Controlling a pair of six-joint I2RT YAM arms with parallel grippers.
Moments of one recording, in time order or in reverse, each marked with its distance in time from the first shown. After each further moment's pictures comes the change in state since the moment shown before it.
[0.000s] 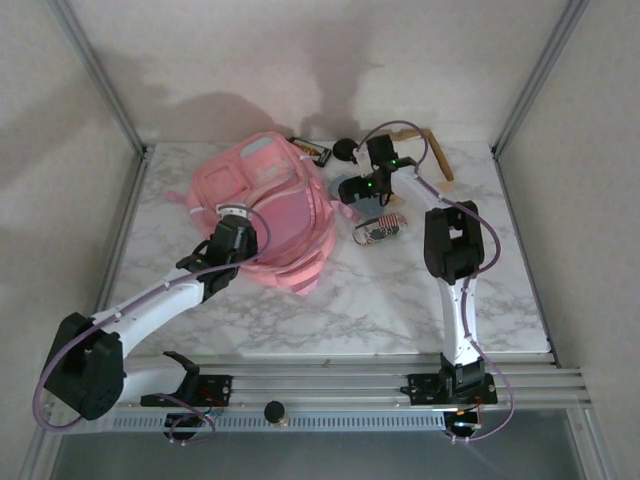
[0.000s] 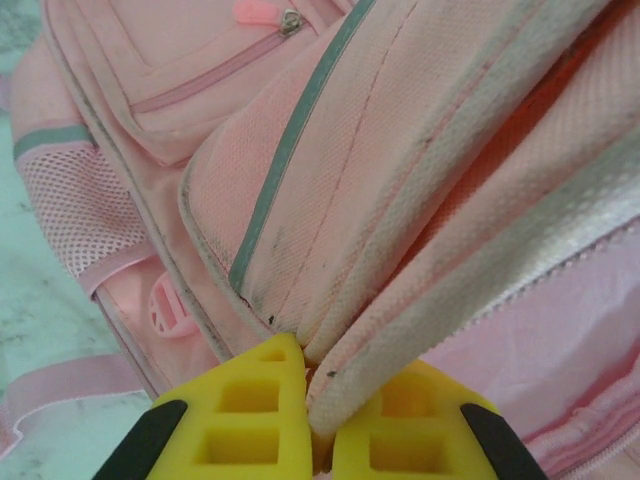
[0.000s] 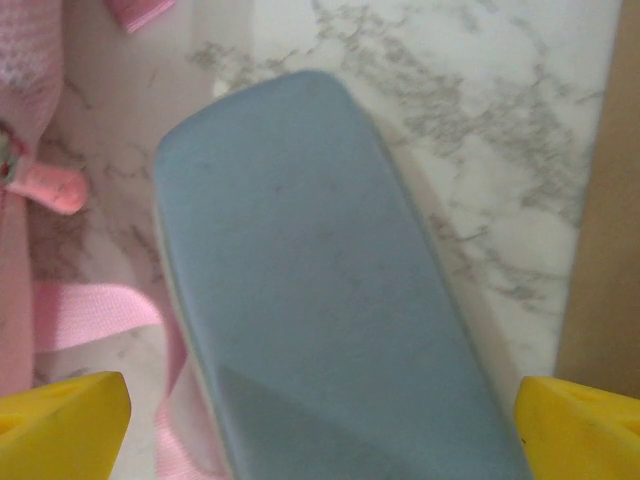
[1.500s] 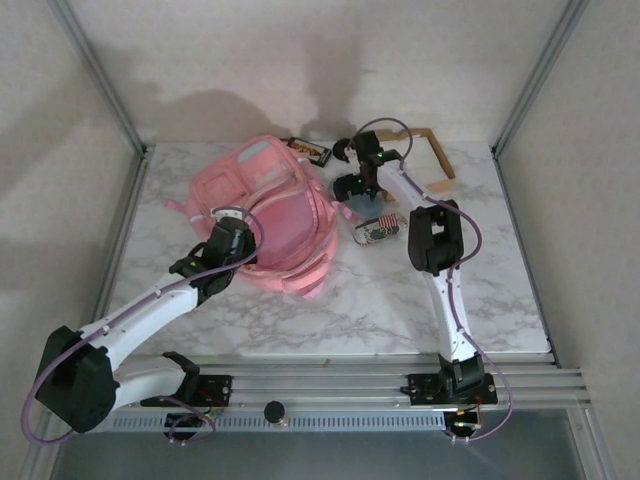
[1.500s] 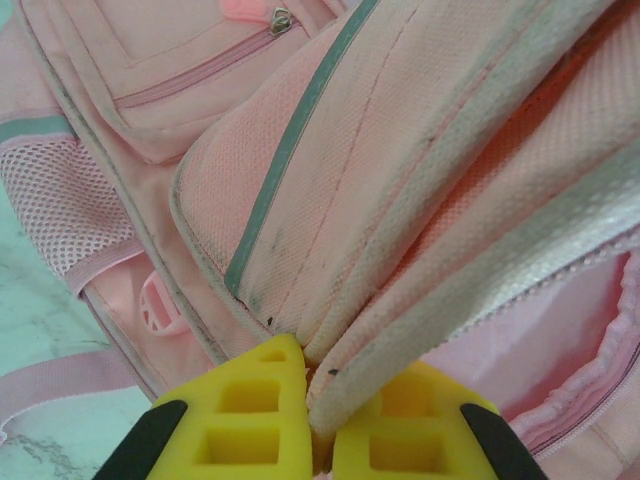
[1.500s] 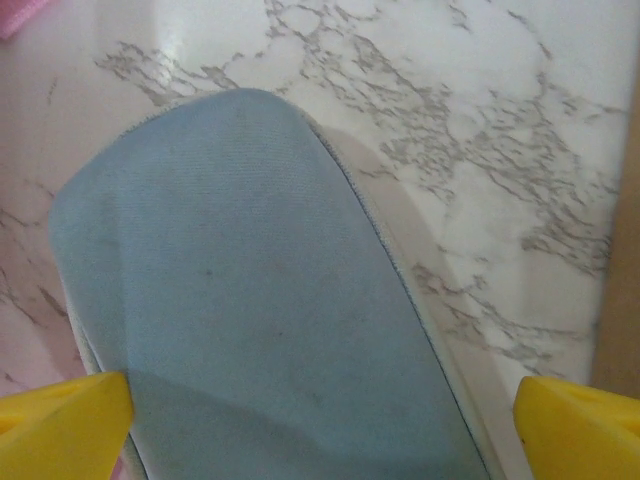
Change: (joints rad) left arm -0.014 -0.067 0.012 -0.098 0.033 -0.102; right arm 0.040 0.212 0.314 -0.181 0.109 0.040
